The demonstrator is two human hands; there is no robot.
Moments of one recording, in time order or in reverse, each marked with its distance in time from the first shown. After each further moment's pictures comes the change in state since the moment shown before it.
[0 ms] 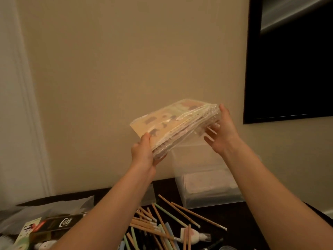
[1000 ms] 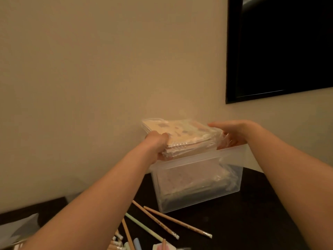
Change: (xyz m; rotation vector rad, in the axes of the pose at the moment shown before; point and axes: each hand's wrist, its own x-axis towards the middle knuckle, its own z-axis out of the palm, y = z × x) left_hand 0.096 -0.098 0.084 0.758 -0.305 -0.189; right_hand 0.130 0.000 -0.130 -1.183 -0.016 0.420
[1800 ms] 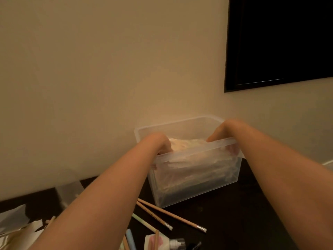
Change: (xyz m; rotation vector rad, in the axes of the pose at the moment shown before) left_hand 0.010 -0.002 0.021 1.038 -0.237 -0.176; right_hand 0.009 0.001 0.019 -0.499 -0.185 0.170
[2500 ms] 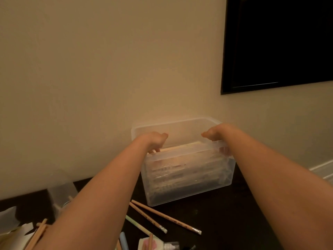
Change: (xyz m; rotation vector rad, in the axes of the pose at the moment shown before) left_hand 0.013 -0.007 -0.005 -0.202 0.058 0.094; right_hand 0.013 -0.005 0.009 0.116 0.314 -0.074
